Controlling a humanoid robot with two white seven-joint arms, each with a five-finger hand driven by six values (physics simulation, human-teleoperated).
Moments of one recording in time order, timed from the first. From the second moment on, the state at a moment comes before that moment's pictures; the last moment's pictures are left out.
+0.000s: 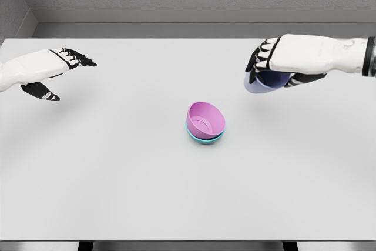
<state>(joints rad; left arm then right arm) -0.58 0.87 -0.48 -1.33 -0.39 -0.61 -0.46 -0.85 -0.93 0.71 -1.64 0.21 -0.61 0.61</state>
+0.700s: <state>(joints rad) -0.58 0.87 -0.48 -1.33 -0.39 -0.61 -0.46 -0.83 -0.84 0.73 -1.75 0.21 -0.61 0.61</state>
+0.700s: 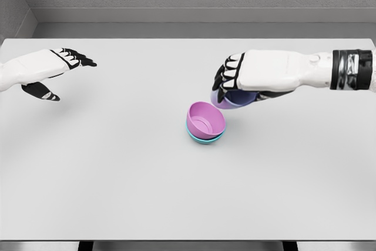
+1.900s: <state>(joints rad) -0.58 0.87 -0.48 -1.33 -0.39 -0.61 -0.46 -0.84 -0.78 0.85 -1.70 0.22 -0.61 0.61</state>
